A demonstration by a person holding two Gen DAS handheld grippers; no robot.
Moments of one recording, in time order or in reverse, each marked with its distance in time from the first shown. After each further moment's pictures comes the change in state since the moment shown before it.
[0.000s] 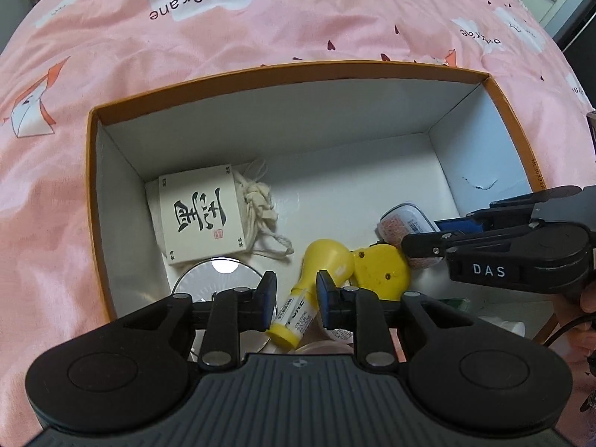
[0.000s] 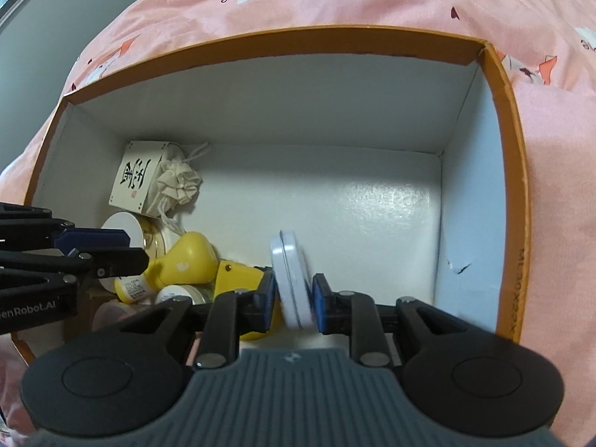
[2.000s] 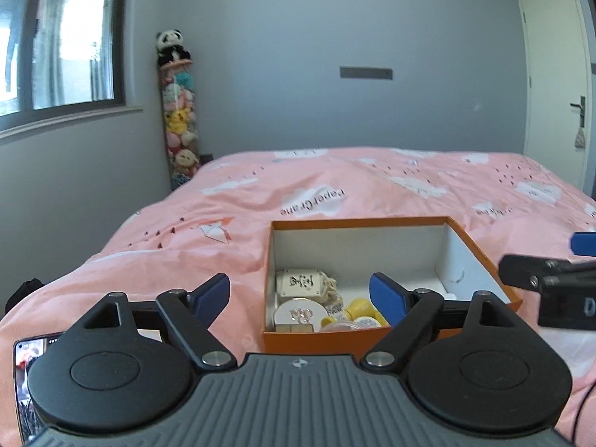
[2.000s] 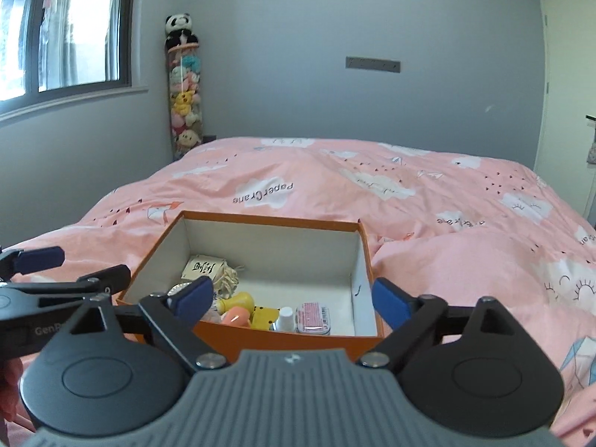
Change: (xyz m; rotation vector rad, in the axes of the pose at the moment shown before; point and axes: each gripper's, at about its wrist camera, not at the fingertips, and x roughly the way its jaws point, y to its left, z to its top) left arm -0.135 -0.071 -0.211 -0.103 -0.851 0.351; right arm -0.185 0.100 -0.233 -0.109 -0.813 -0.268
